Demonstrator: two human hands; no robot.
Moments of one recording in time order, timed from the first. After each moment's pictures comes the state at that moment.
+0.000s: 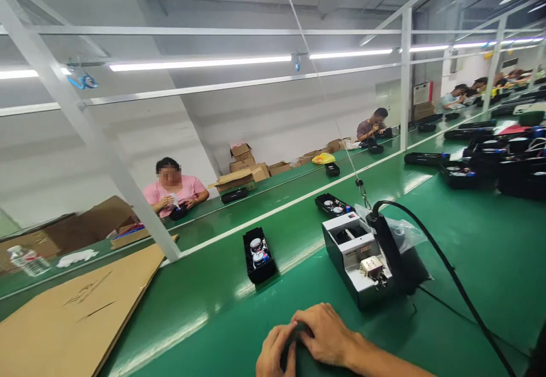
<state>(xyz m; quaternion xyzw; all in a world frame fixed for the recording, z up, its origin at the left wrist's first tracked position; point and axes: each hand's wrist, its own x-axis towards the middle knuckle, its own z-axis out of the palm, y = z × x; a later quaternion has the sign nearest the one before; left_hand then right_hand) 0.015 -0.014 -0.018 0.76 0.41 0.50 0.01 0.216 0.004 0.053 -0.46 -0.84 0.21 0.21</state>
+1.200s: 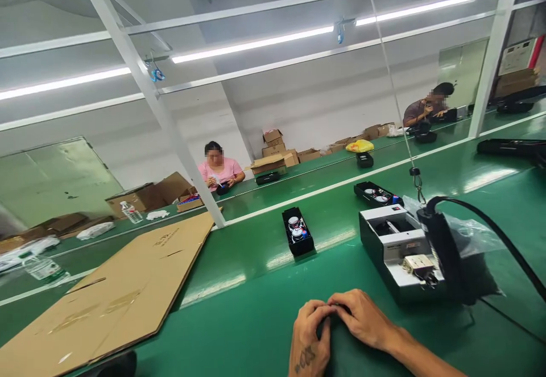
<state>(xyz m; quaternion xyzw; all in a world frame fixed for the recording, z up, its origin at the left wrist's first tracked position) 0.031 -0.044 0.022 0.78 0.45 0.43 0.04 0.229 0.001 0.050 -0.38 -0.82 0.31 0.29</state>
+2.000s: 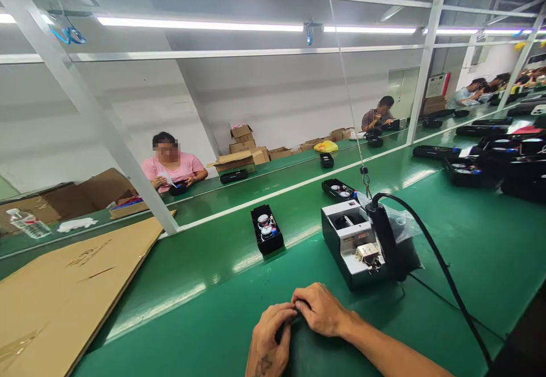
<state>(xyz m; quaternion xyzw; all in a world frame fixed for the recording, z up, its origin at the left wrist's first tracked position) 0.025 -0.038 0.031 0.80 0.39 0.45 0.05 0.230 0.004 0.056 -0.42 -0.83 0.27 0.26</state>
